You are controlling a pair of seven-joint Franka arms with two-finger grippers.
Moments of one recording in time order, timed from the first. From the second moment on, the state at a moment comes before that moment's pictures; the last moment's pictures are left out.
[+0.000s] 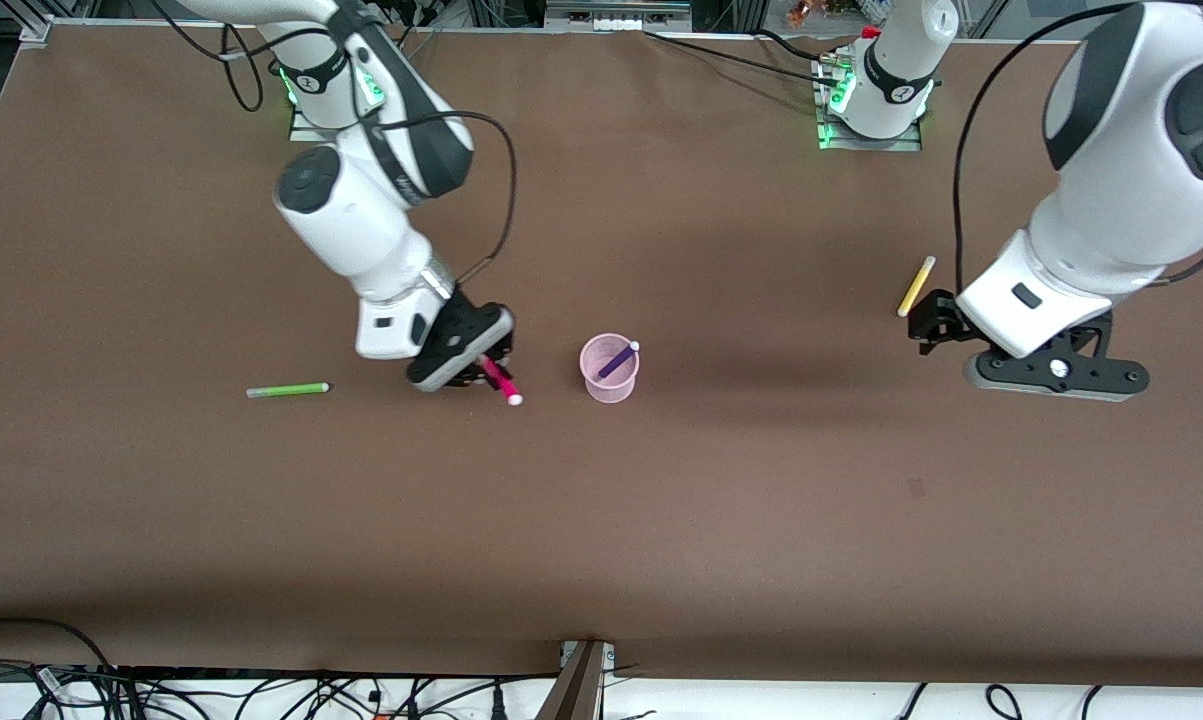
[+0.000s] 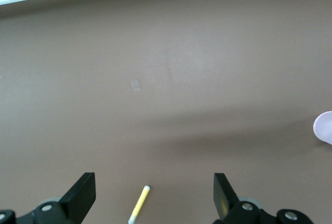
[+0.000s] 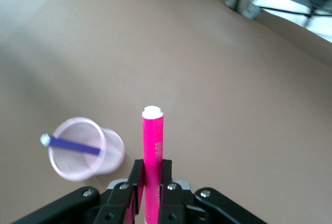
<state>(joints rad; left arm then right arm) 0.00 0.35 -0.28 -1.26 0.20 1.60 -0.14 0.37 0.41 0.22 -1.79 0.15 2.64 -0.23</state>
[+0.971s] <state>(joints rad) 0.12 0.17 -0.29 -1.62 0.07 1.91 -0.01 0.55 0.64 0.21 -1.79 0.15 3.15 -0.09</state>
